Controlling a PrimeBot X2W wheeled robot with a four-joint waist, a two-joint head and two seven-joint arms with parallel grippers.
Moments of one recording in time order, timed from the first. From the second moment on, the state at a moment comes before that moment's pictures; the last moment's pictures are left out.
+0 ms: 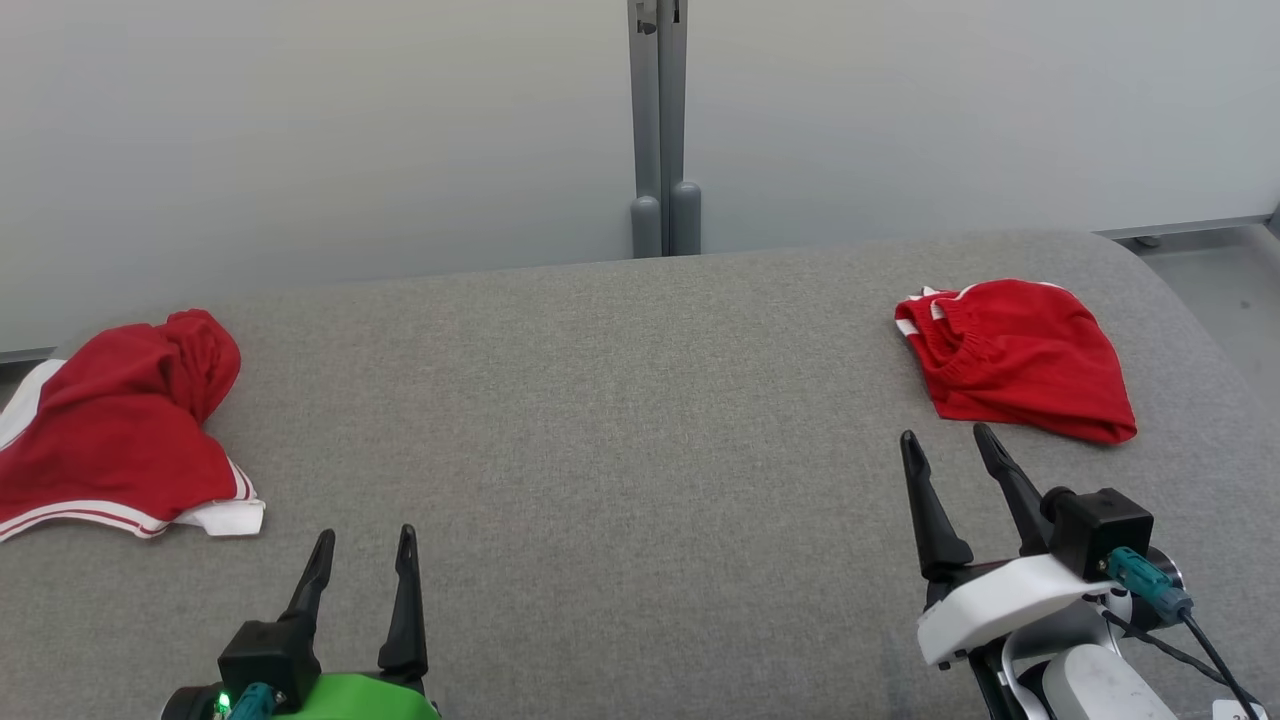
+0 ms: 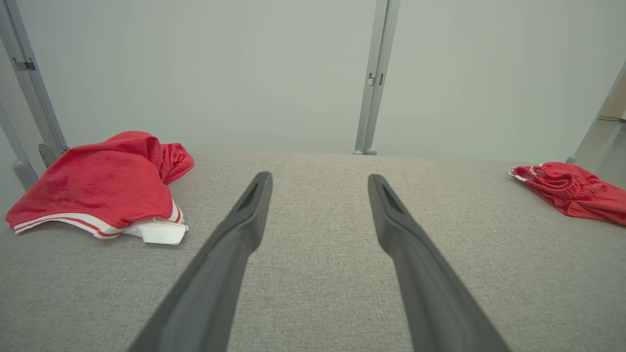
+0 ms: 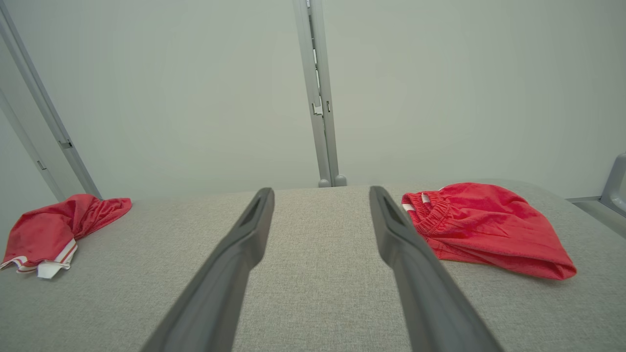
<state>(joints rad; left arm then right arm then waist) 0.10 0.04 -0.19 0.13 -0.28 0.09 -0.26 0.04 -0.14 0.34 0.08 0.32 -0.12 -0.21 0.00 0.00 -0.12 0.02</state>
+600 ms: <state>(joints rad) 0.15 0.04 -0.20 0.08 -0.27 0.11 -0.26 0.05 -0.14 0.33 0.08 0.32 -0.12 -0.21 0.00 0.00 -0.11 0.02</state>
